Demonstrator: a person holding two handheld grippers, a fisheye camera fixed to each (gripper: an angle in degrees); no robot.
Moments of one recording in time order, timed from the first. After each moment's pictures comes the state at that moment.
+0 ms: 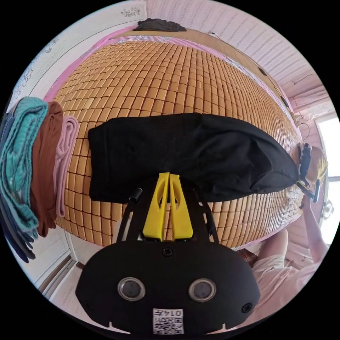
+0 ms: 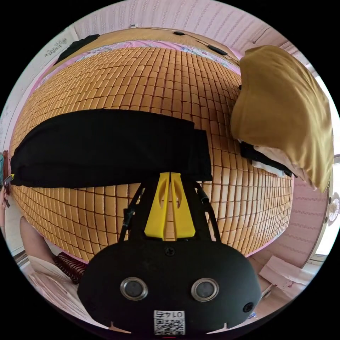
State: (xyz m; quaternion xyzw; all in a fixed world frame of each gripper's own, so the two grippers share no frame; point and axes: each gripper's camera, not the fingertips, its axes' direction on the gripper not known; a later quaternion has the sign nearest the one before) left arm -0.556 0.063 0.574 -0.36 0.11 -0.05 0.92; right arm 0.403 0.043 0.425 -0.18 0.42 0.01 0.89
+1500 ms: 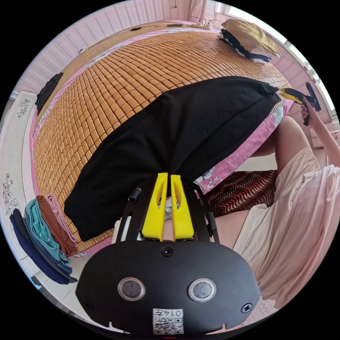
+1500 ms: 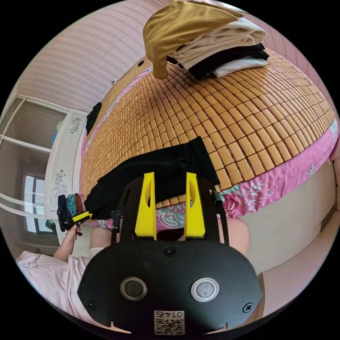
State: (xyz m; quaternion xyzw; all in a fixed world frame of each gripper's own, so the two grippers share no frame) left arm -0.255 0.109 0.401 -0.34 0.17 0.31 0.87; right arm 0.482 0.268 0.290 0.01 0.15 0.21 0.97
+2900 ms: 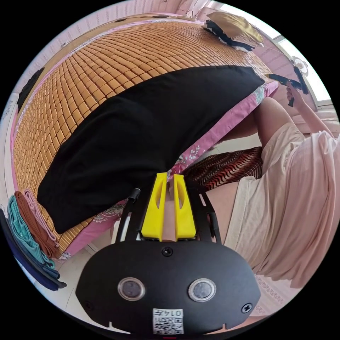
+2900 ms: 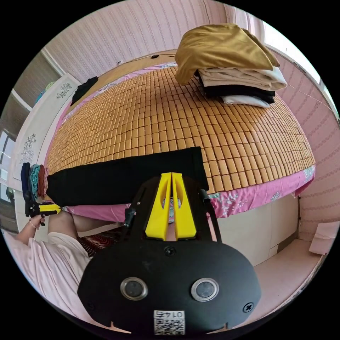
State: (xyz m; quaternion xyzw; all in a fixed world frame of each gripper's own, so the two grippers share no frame) left arm -0.272 0.178 0.410 -0.39 0.24 0.32 0.83; right arm 0.301 0.143 0.365 -0.06 0.30 0.05 0.95
